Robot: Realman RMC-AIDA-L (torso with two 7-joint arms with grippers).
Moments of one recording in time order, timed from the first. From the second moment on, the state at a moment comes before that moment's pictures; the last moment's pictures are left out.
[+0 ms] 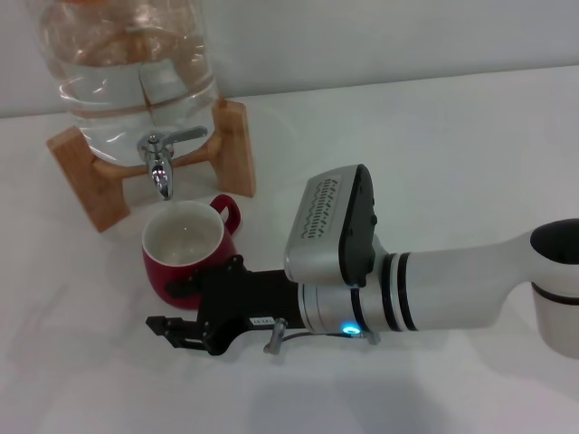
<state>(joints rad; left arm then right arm) -0.09 -2.07 0.33 0.83 -1.49 -1.75 1.50 0.50 2.03 0.94 0.94 -0.92 0.57 -1.77</state>
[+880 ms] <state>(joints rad) -0.08 -2.07 0.33 0.83 -1.49 -1.75 1.50 0.52 2.01 0.92 0.93 -0.80 0.58 -1.87</state>
